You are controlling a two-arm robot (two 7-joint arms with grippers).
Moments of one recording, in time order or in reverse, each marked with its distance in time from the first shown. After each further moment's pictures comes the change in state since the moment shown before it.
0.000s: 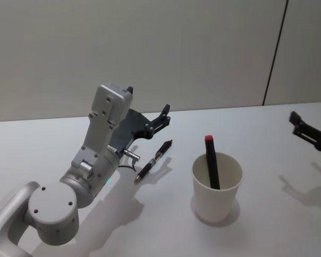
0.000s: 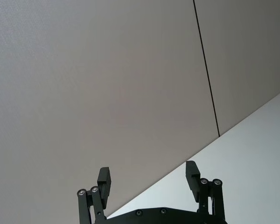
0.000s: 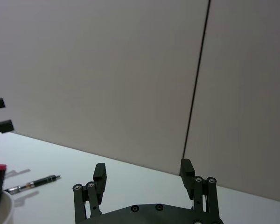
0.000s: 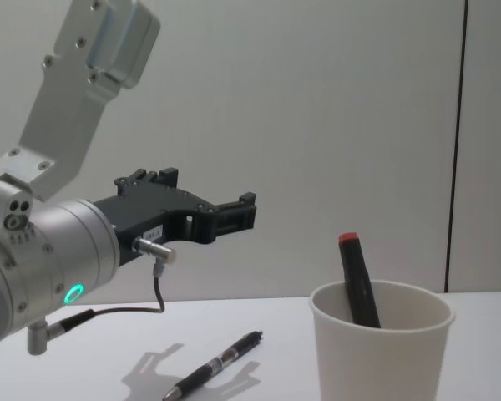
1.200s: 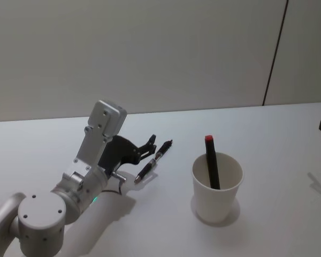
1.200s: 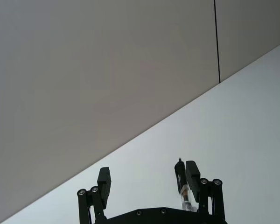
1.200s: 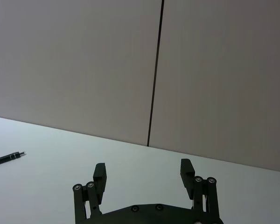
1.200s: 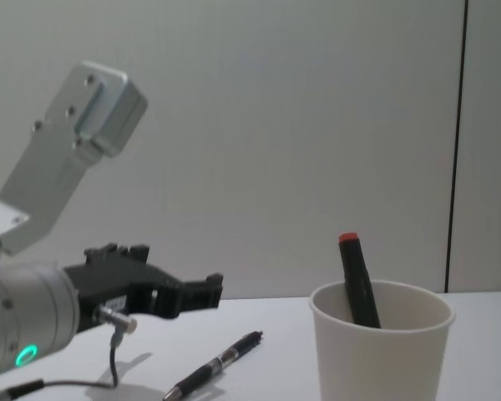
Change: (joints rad) left arm 0.051 0.048 -0.022 -0.024 -0.031 0.180 -0.020; right arm -0.047 0.094 0.072 0.020 0.083 0.086 -0.039
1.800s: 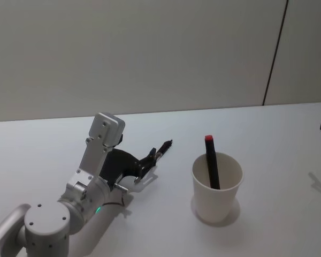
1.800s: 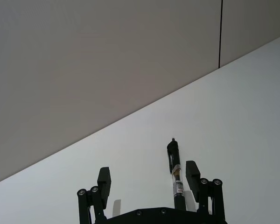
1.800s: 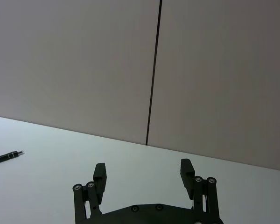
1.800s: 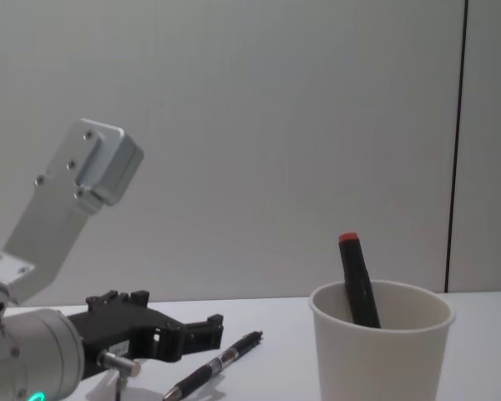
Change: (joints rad) left arm 0.010 -0.027 0.004 0.071 -0.050 -0.008 0.001; right arm -0.002 0.004 0.003 0.001 0.003 0.004 -0.002
